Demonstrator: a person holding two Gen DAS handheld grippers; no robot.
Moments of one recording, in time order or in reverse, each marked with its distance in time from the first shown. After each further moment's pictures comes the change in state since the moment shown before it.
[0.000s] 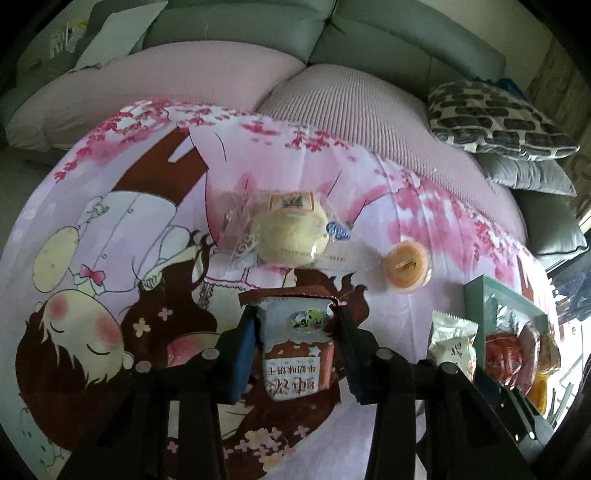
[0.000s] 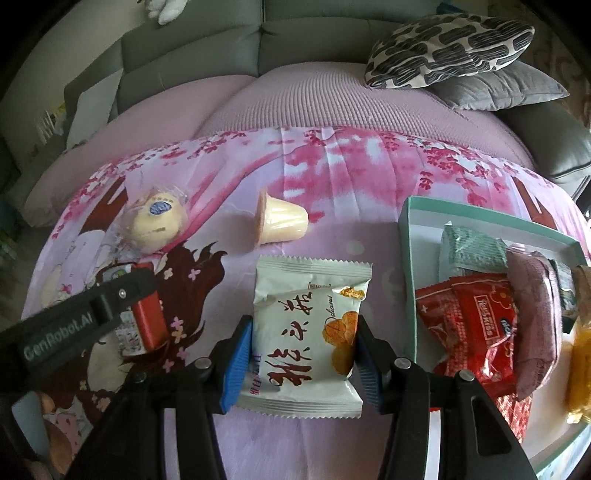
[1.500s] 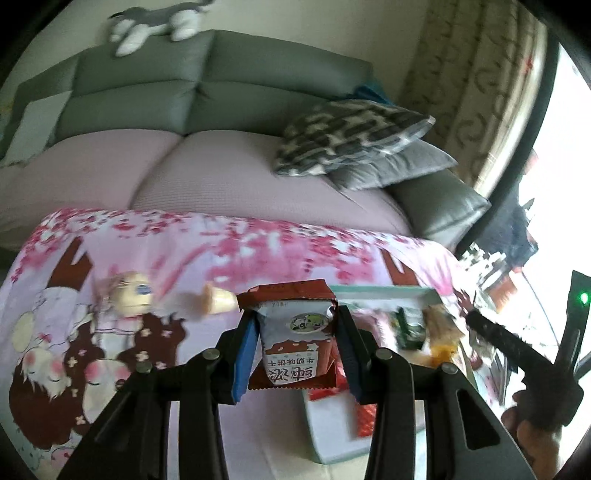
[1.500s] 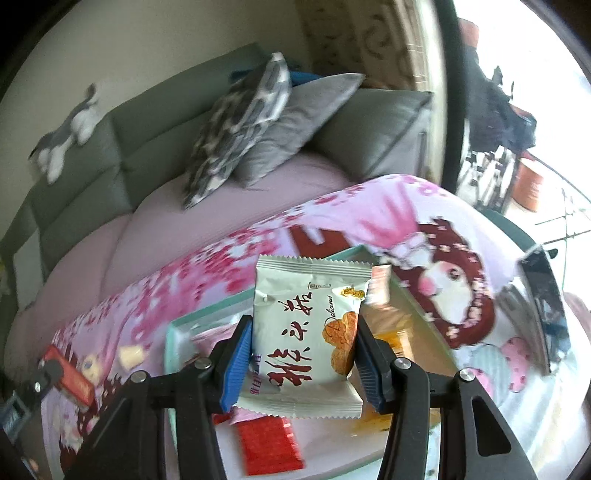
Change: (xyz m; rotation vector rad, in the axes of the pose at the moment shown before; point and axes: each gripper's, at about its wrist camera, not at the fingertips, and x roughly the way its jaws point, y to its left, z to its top) left arm -0.101 -0.143 -0.035 0.302 -0.187 -0.267; right arm -0.148 -0.225 -0.016 0.490 -0.275 -0.216
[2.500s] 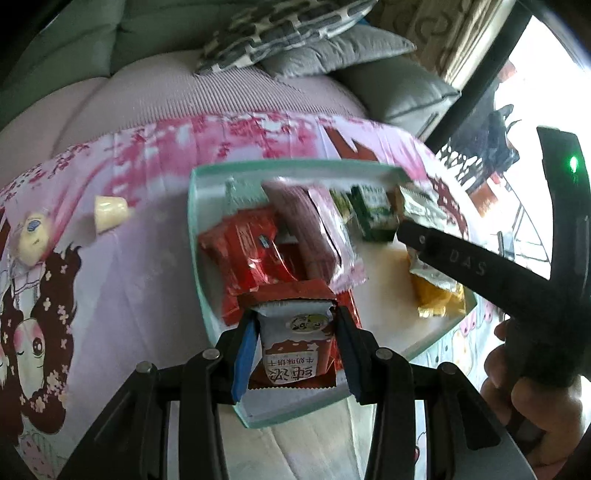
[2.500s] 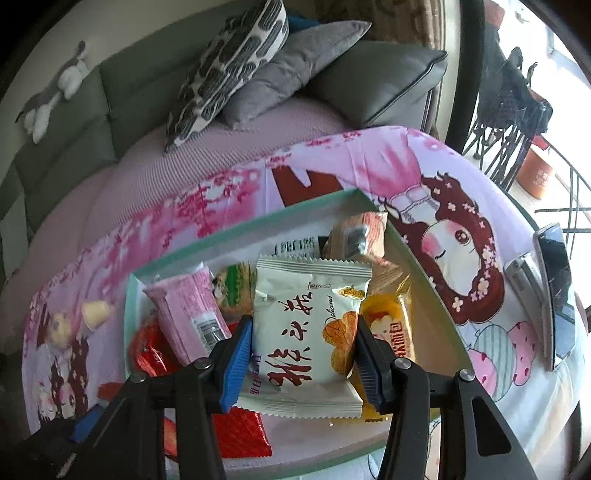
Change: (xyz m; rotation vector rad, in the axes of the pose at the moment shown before) left arm 0.079 -0.064 -0.062 0.141 0.353 -0.094; right arm 0.052 0.001 -0.026 -0.097 0.206 -0.025
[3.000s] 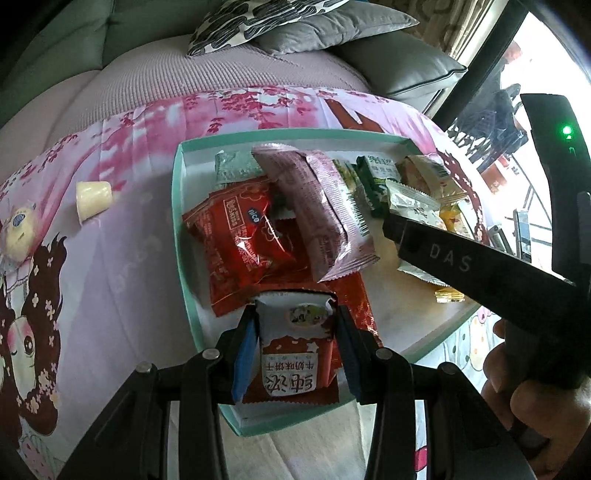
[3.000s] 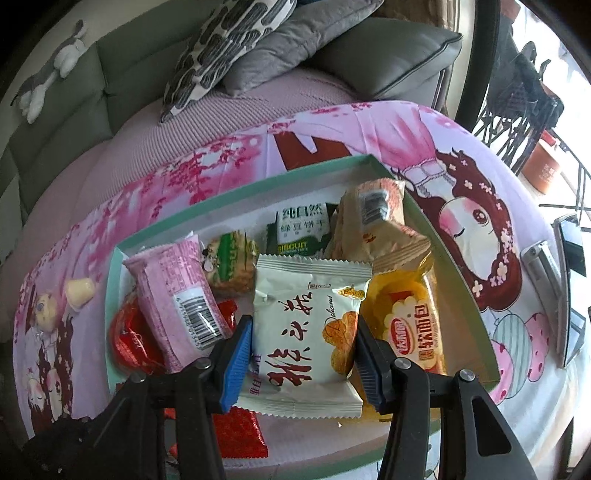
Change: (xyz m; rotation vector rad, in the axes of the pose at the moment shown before) left arm 0.023 -0.004 -0.006 0.013 0.065 0.031; right arm 0.029 0.004 -0.007 -0.019 0.088 -0.010
